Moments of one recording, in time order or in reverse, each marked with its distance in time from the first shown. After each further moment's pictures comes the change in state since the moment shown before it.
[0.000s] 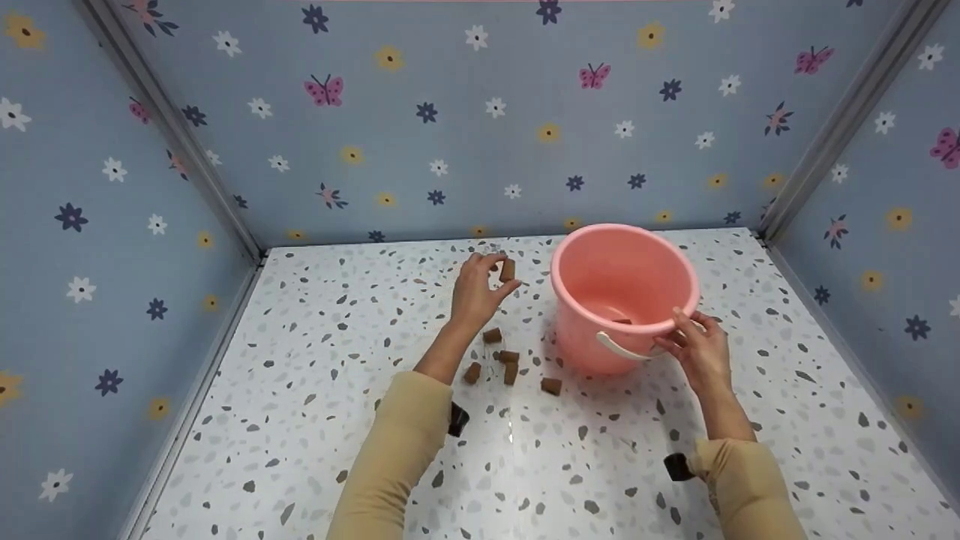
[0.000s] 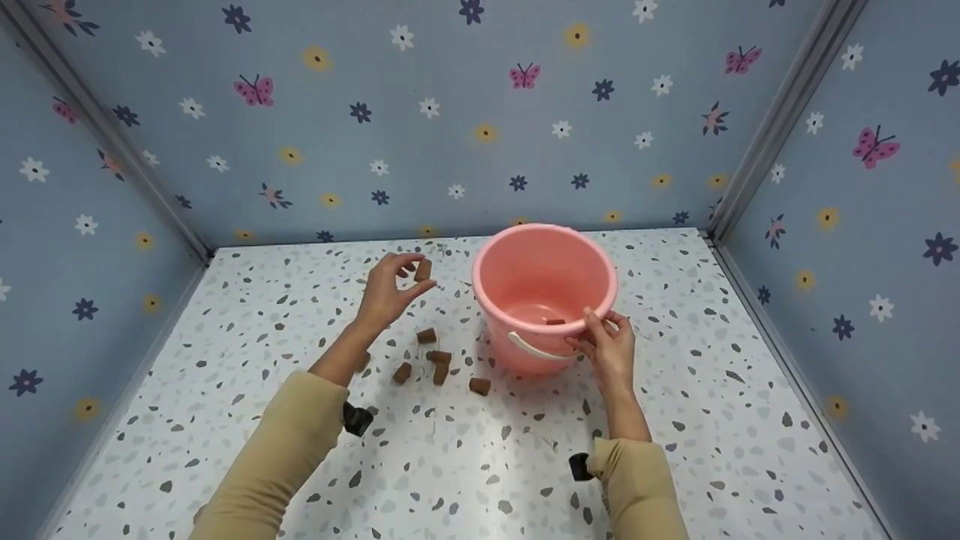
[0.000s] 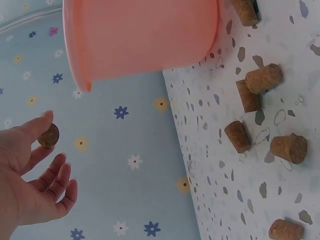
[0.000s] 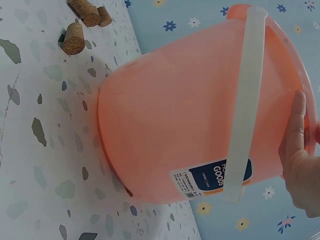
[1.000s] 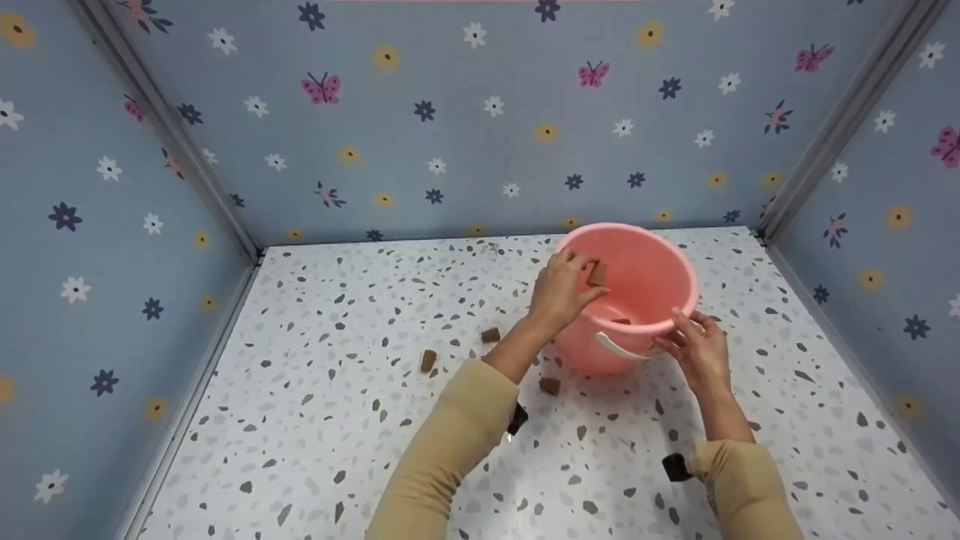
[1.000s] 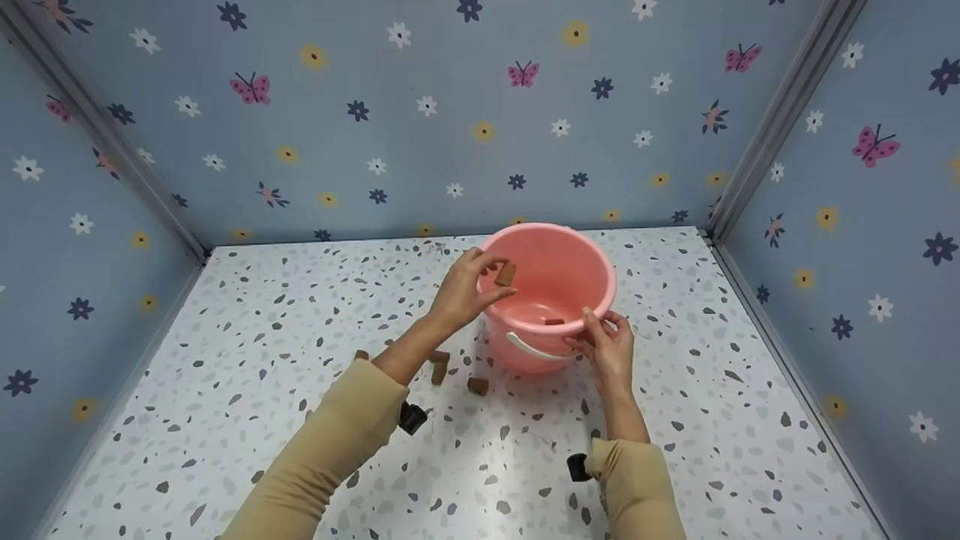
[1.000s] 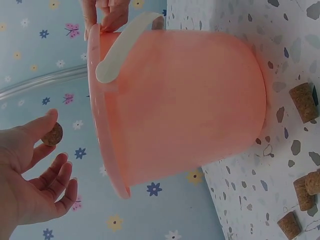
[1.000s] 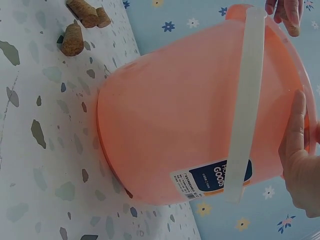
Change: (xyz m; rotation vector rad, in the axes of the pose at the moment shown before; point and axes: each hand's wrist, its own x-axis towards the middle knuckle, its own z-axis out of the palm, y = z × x) left_hand 0.007 0.090 0.051 0.098 -0.165 0.128; right_hand -0.090 -0.103 0.109 0.030 0.035 0.120
